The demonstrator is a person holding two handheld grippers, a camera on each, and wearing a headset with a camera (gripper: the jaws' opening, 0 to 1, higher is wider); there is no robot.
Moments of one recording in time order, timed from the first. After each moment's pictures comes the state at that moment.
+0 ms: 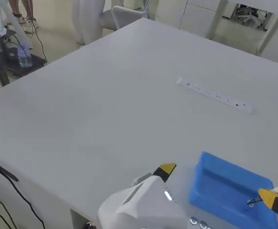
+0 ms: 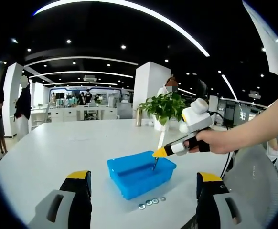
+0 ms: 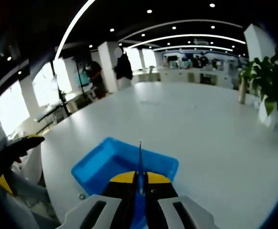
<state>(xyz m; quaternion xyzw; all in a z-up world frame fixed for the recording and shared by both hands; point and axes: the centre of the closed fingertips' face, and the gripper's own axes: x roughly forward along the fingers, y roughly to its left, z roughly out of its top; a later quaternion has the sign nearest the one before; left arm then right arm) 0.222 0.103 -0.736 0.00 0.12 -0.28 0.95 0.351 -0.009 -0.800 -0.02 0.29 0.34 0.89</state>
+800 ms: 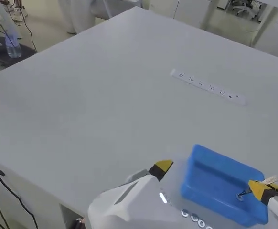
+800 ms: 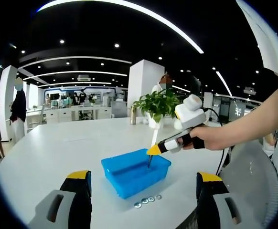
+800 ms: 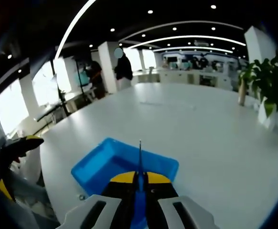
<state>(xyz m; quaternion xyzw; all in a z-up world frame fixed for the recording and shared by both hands) 0.218 0.093 -0.739 0.01 0.12 -0.30 0.95 0.343 -0.006 -0.785 -0.02 0.28 0.34 0.90</state>
